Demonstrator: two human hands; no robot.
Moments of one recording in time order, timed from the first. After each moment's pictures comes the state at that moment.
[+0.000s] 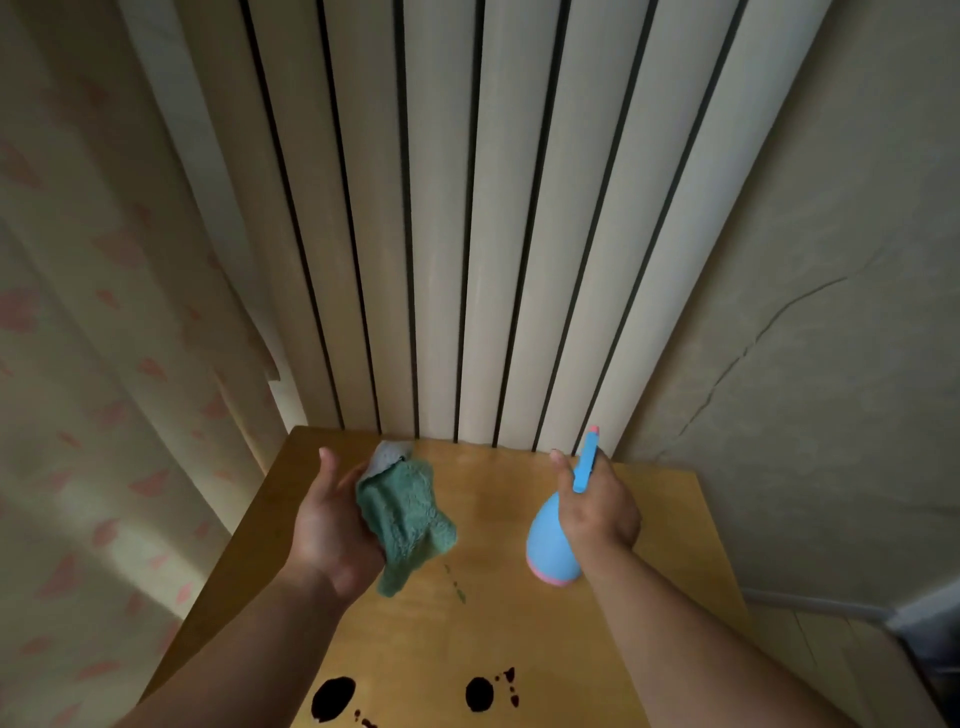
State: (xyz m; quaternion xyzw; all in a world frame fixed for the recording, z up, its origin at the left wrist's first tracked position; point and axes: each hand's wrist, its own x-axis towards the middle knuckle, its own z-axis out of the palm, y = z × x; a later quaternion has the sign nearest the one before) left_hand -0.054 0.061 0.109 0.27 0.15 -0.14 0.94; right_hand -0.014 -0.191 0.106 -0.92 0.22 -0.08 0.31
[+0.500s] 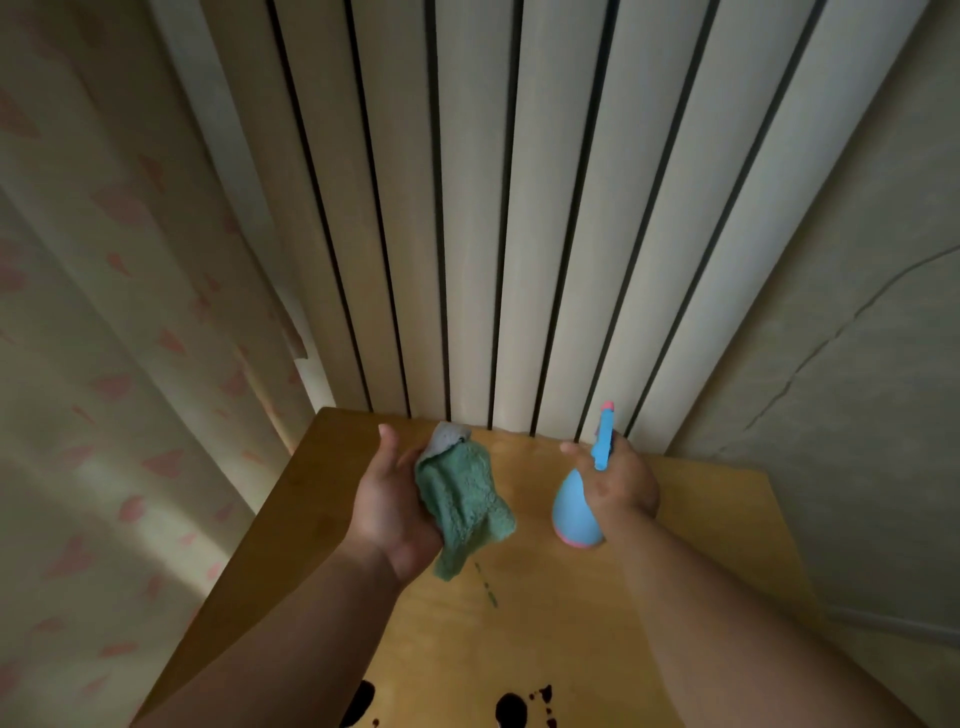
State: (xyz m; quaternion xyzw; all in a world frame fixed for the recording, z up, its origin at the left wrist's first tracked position) left_hand -0.021 0.035 0.090 0.28 0.19 -0.13 0.93; right_hand 0.061 -0.188 0.037 -0.92 0.19 -0.03 0.34
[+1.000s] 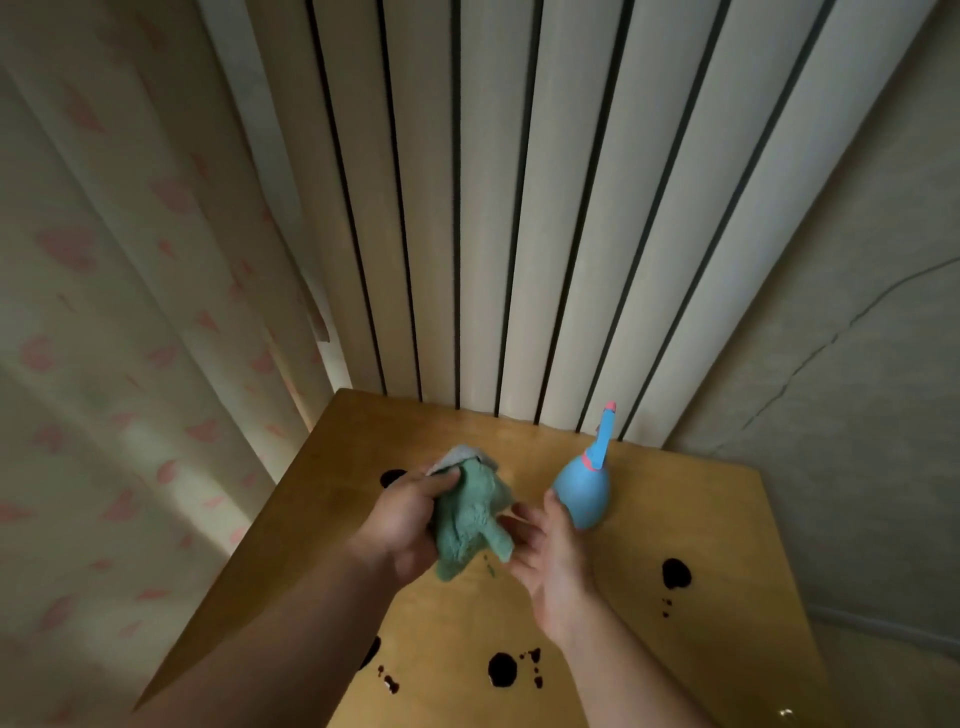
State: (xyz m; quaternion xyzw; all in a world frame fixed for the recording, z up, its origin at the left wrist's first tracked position) left_hand -0.061 0.028 0.100 0.48 0.22 -0.15 0.84; right_hand -0.065 -0.132 0.061 -0.51 0.26 0.21 0.79
